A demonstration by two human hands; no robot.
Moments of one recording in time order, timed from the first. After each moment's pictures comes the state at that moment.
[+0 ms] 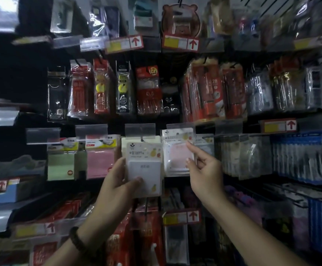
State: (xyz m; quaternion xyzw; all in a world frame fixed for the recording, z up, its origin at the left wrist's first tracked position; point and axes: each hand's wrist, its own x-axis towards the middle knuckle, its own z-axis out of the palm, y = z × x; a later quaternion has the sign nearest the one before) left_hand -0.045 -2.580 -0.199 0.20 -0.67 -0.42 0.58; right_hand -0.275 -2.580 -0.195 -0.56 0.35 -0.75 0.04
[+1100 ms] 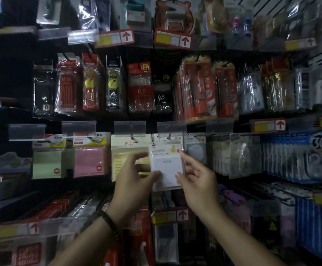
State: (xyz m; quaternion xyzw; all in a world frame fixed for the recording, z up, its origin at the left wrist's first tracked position) left_hand -0.107 -2.600 -0.193 0.27 -0.69 -0.33 0.59; right_hand -0.281 -2.568 -0.221 -0.56 0.38 -0.73 0.09
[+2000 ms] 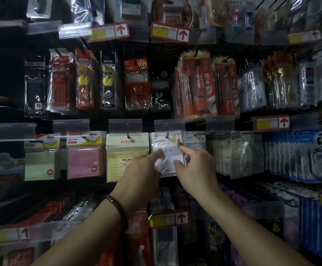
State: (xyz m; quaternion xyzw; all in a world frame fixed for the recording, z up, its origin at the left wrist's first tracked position) left_hand -0.126 -2.629 -0.173 0.32 -0.83 0.08 0.44; right_hand -0.297 -2.586 -0.180 -0.57 0.57 -0.58 -0.16
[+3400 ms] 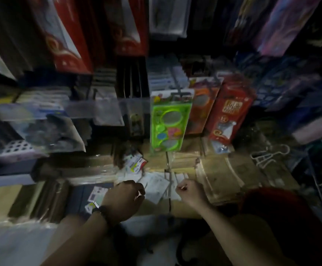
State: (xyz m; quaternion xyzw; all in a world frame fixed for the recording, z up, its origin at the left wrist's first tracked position) left_hand -0.051 -2.560 -0.763 0.48 -0.85 -0.21 -0.03; right_hand -0.306 -2.504 -0.840 -0.47 0.79 -0.20 0.34
